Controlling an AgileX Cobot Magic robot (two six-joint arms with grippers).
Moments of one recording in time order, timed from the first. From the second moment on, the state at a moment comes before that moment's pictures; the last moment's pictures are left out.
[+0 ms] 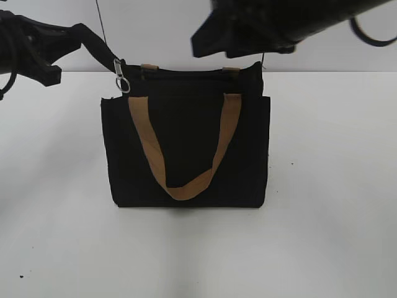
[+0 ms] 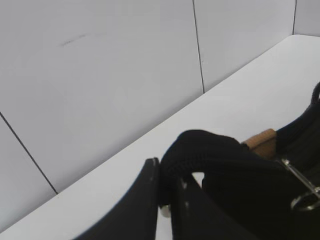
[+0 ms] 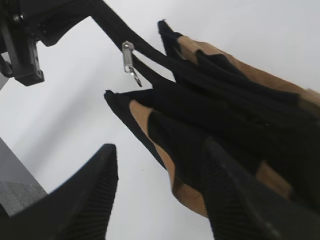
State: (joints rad) left arm -0.11 1.49 -0.79 1.02 -0.65 -0.53; right arm 0.50 1.45 -1.19 0.61 0.61 -0.32
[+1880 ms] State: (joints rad) left arm -0.11 1.49 -0.79 1.03 -0.69 -0.53; right arm 0.69 2.01 -1.58 0.49 0.43 -0.01
